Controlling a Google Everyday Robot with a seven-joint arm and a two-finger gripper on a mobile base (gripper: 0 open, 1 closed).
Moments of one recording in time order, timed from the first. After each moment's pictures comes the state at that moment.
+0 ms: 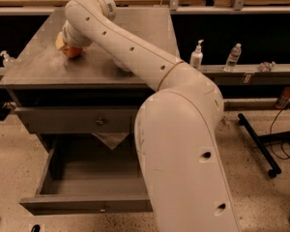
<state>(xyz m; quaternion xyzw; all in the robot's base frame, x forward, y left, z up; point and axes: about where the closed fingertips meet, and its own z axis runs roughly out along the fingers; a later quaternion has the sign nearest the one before) 0.839 0.251 0.848 -0.88 -0.19 -0.37 0.21</state>
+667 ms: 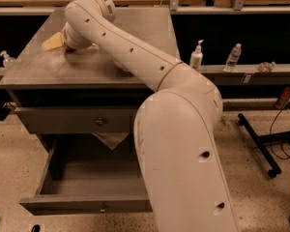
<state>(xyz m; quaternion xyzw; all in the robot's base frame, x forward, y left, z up) 0.839 0.252 0.845 -0.89 -0.20 -0.37 0.21</state>
